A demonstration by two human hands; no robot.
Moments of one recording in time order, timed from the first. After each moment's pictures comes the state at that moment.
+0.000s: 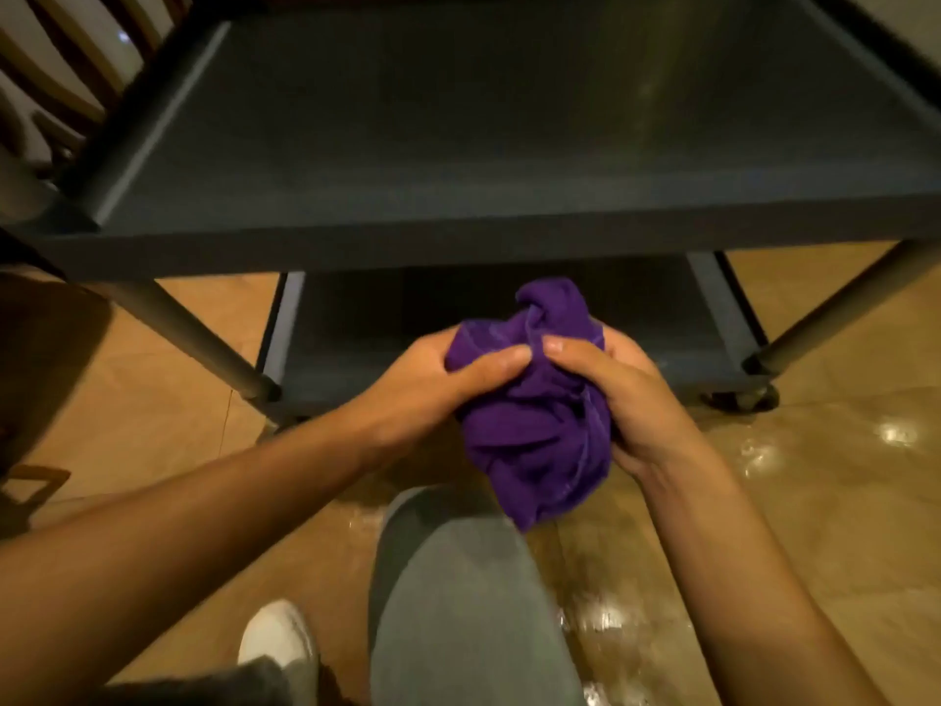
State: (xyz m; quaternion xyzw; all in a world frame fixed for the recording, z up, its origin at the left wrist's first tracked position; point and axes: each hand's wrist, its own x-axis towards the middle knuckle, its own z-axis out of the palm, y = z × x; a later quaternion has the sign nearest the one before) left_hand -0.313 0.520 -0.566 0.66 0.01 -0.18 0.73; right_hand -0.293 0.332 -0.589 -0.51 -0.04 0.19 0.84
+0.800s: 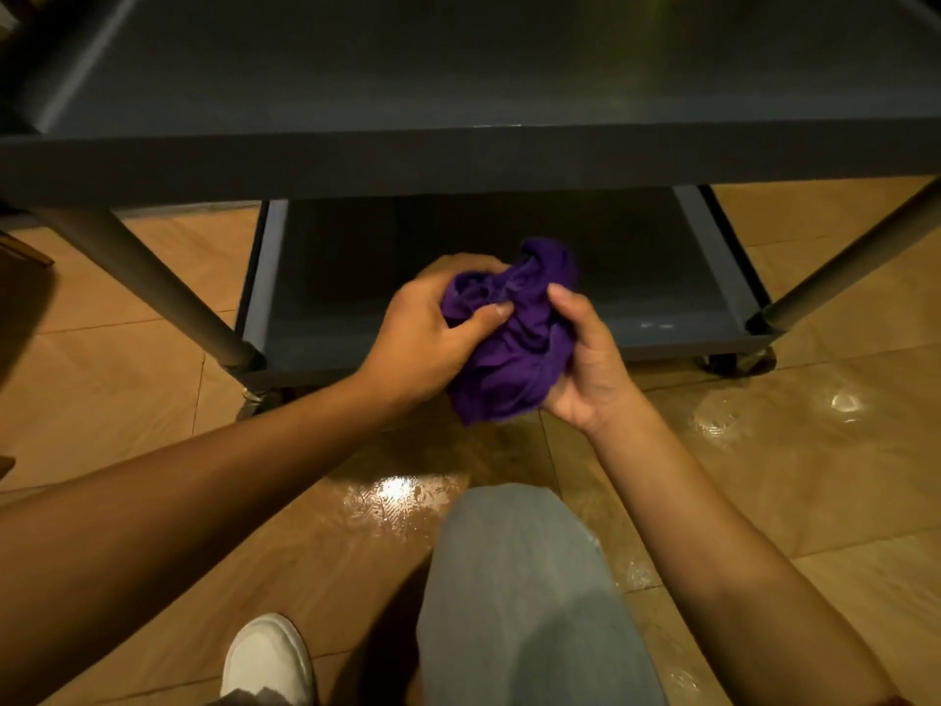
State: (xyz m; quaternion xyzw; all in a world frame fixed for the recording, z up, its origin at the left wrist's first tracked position) left_hand -0.294 0.556 -0.628 0.82 -0.10 0.05 0.56; right_hand -0.284 0.385 -0.659 -0.29 0.02 0.30 0.91
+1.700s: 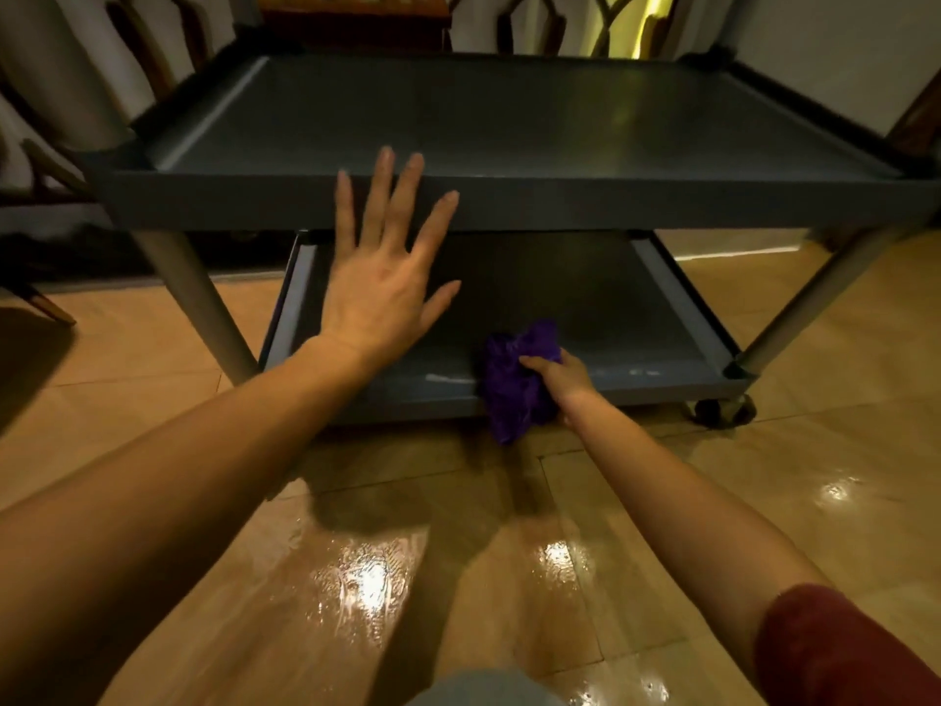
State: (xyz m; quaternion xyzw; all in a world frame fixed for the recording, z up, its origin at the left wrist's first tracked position) left_hand -0.278 0.617 -0.608 0.93 -0.14 0.34 -0.05; right_hand -0.229 0.382 -0.755 -0.66 0.19 0.10 0.72
